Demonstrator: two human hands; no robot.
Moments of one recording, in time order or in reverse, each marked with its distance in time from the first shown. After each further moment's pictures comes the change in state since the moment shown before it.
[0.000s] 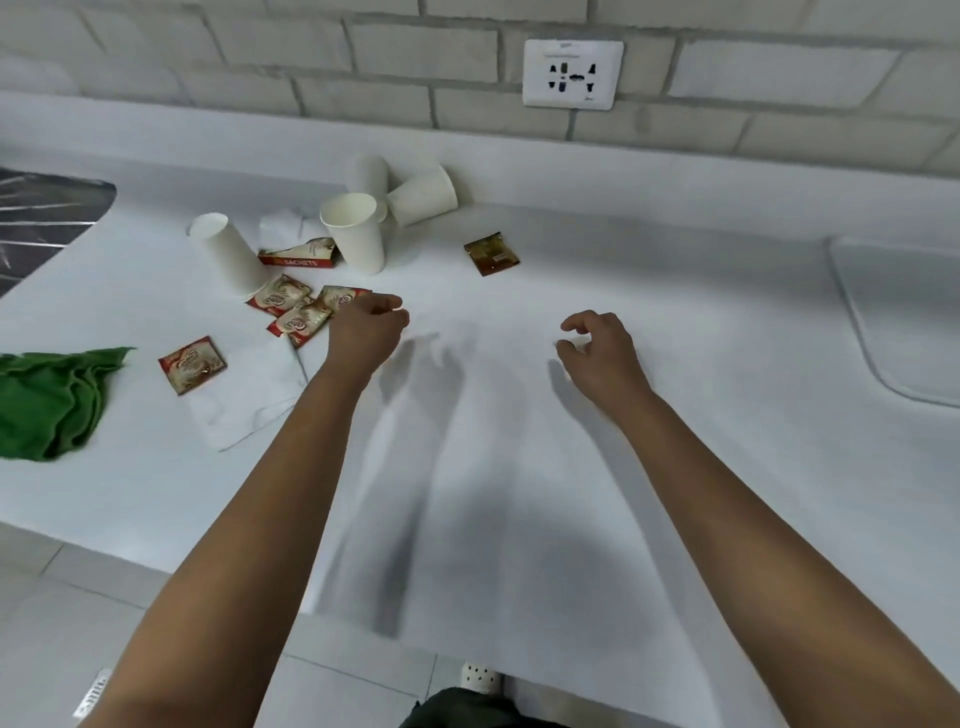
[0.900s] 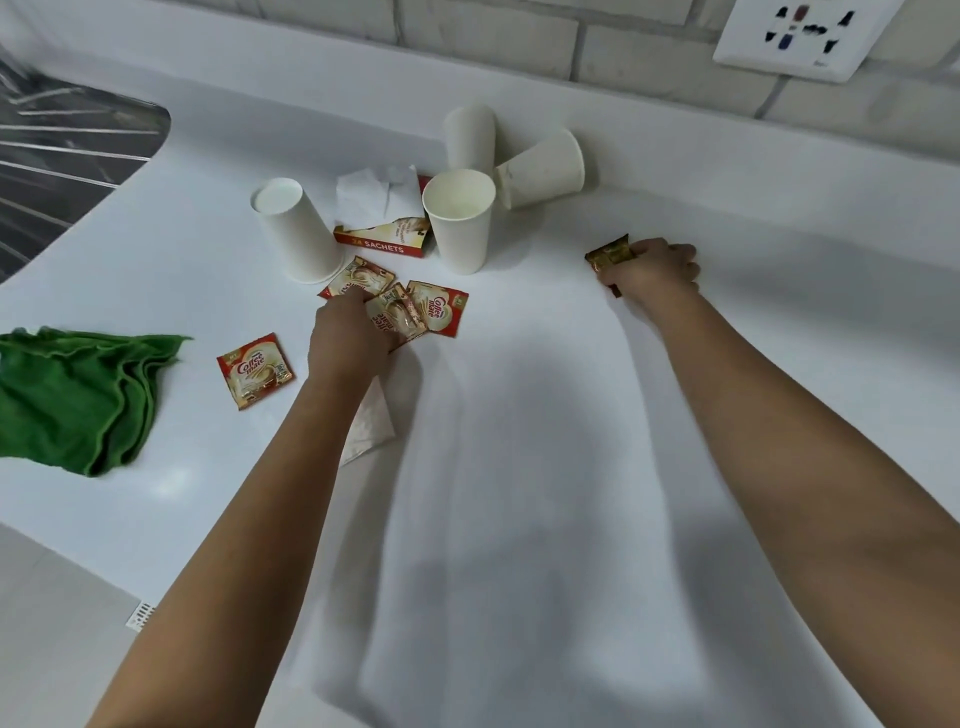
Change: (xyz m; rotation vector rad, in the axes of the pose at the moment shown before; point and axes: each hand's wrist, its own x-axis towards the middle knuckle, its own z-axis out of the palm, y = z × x) left_hand 0.110 -0.069 -0.075 0.551 0.166 -0.016; right_hand 0.194 -0.061 0.098 -0.288 -0.041 0.378
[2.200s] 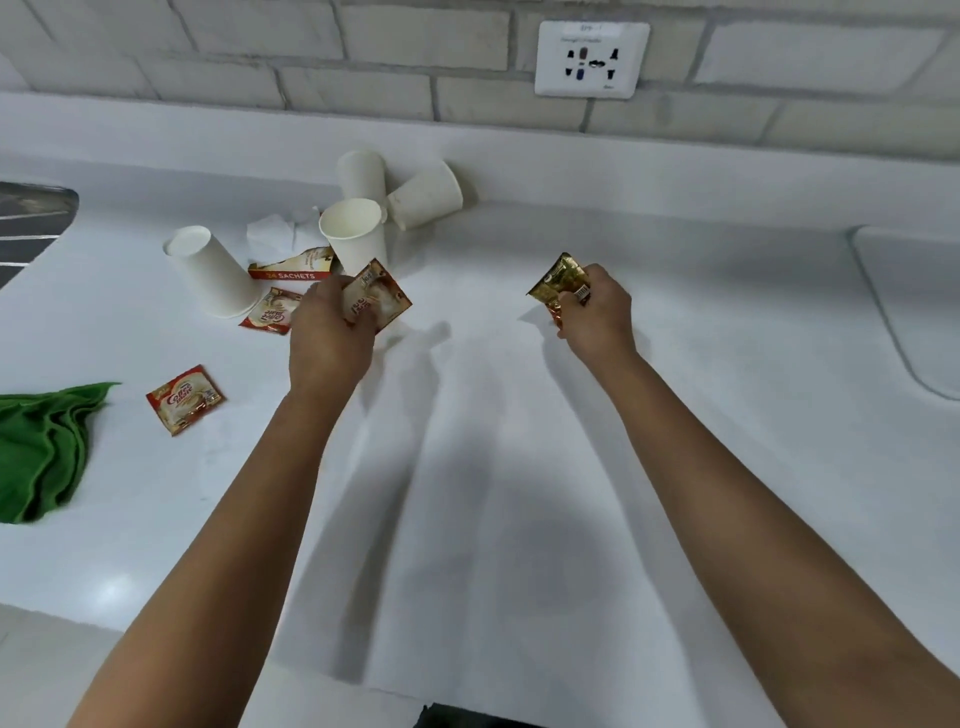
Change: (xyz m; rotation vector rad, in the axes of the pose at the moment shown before) left_hand -0.074 0.061 -0.009 -0.267 0.156 0.321; right_hand -0.119 0.079 -0.044 0.557 0.176 -0.284
